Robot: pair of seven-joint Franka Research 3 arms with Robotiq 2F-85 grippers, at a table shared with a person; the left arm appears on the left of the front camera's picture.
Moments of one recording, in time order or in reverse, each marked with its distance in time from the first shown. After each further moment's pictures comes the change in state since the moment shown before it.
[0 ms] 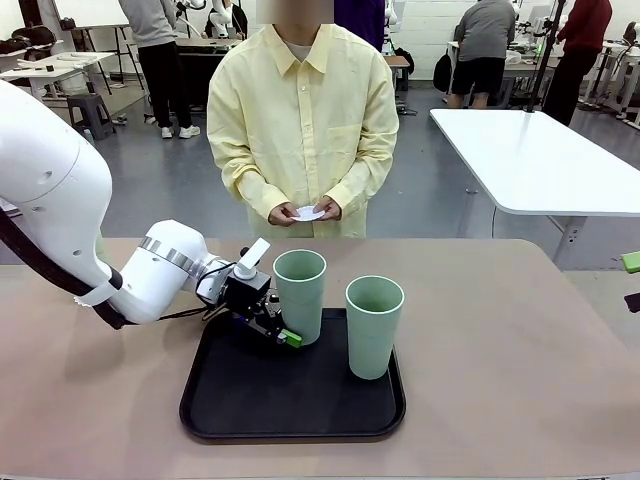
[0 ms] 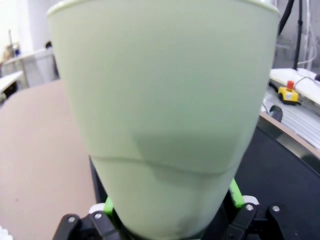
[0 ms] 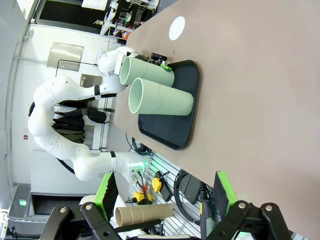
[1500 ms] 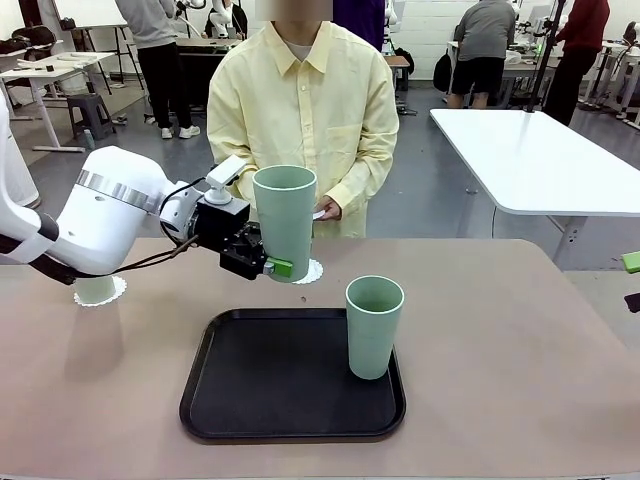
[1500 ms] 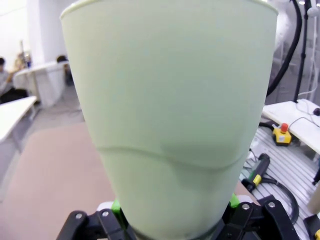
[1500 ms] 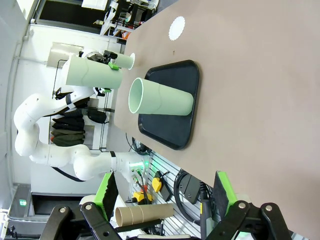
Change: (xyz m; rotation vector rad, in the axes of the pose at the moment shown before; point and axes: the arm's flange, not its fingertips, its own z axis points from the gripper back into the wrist) left arm 0.156 -0.040 0.040 0.055 -0.040 0.022; right arm 0.000 0.000 0.000 0.000 0.000 -0.001
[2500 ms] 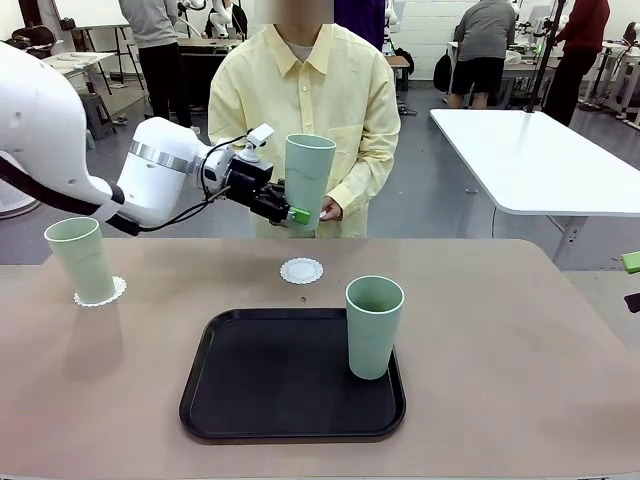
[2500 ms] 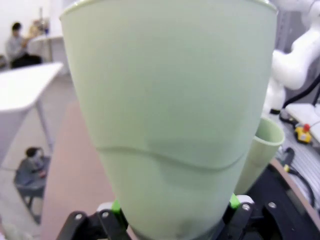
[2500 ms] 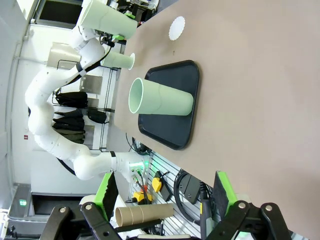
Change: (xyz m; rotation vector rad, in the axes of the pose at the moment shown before) left arm 0.007 0.160 0.042 0.050 0.110 0.126; right arm 0.000 0.000 0.000 0.000 0.000 0.000
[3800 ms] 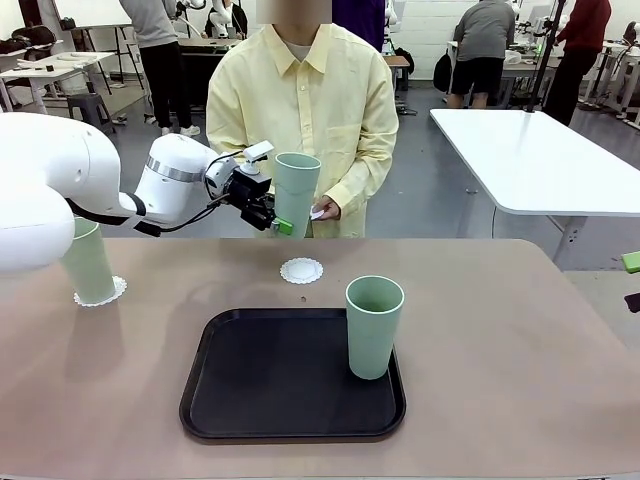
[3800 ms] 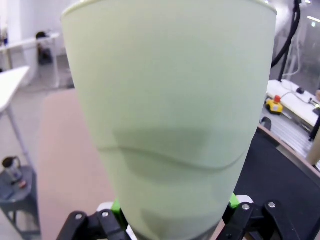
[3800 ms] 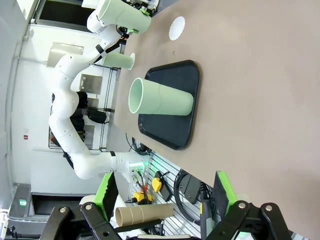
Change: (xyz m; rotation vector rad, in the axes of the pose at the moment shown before) left arm -0.053 0.067 0.016 -0.214 0.002 -0.073; right arm 0.000 0.000 0.000 0.000 0.000 0.000
